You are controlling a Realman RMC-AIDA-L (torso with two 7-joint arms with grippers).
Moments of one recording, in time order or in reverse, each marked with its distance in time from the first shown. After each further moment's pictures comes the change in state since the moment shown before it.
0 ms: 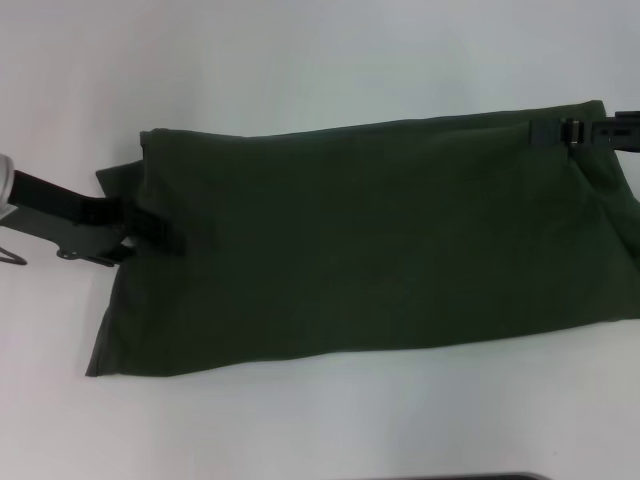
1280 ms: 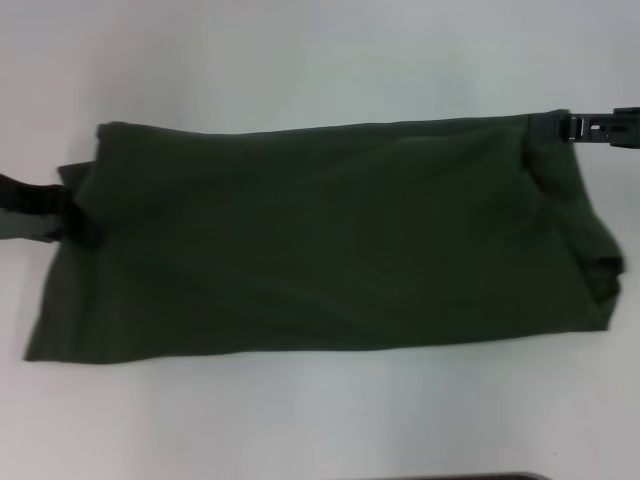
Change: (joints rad) left arm 0.042 0.032 0.070 0.173 0.028 0.068 0.033; right arm 0.004 0.000 0.004 0.008 0.000 0.009 0.003
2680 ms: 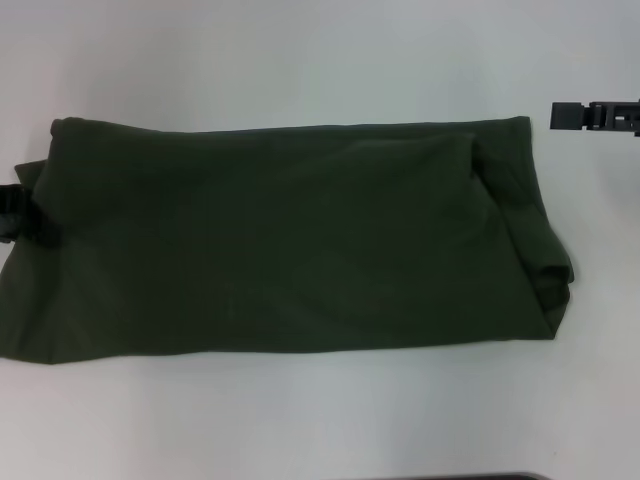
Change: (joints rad) left arm 0.007 0.019 -0.013 0.037 0.077 -0.003 -0.034; right arm -0.011 -0.024 0.023 -0.005 -0.004 0.005 0.025
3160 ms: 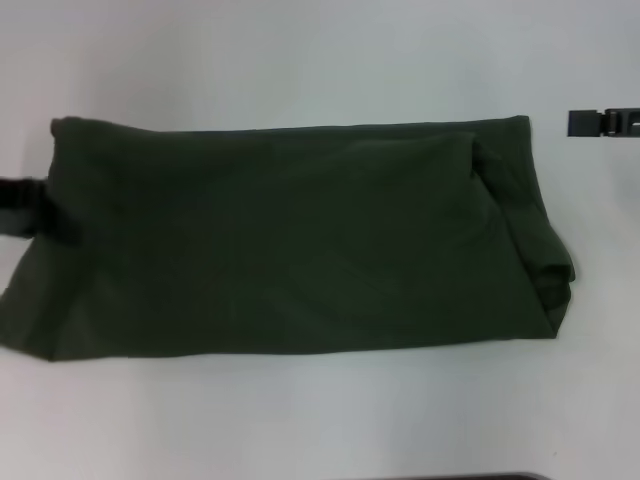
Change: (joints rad) left arm -0.016 0.010 -0.046 -0.001 -0.063 0.114 0.055; right arm 0.000 -0.034 -0.005 -0.001 -0.042 0.015 0.022
